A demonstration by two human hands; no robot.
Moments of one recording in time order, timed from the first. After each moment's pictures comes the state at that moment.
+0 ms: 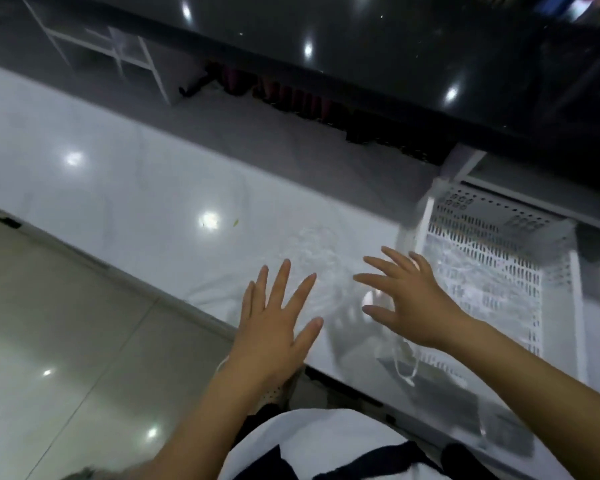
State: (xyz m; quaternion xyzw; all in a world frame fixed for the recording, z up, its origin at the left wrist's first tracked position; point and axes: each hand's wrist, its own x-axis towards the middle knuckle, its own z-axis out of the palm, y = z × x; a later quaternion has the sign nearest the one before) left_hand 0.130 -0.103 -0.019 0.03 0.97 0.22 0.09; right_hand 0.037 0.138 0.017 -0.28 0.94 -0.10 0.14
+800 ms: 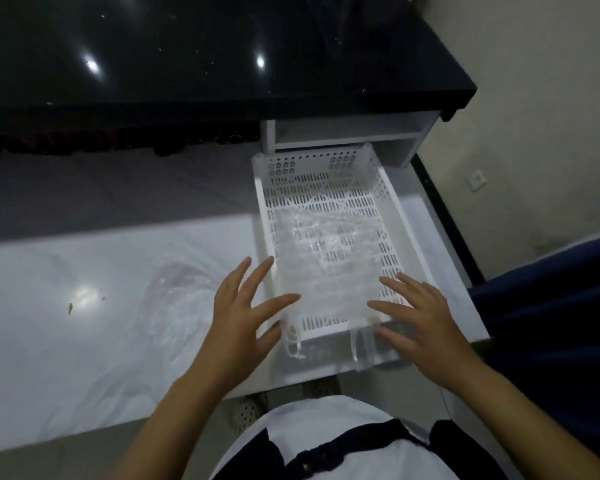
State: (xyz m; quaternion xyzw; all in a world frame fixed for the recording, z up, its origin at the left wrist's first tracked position) left_hand 0.068 -0.018 -0.017 0.38 0.86 0.33 0.02; right_hand 0.198 0.258 0.015 0.05 0.97 -0.25 0.00
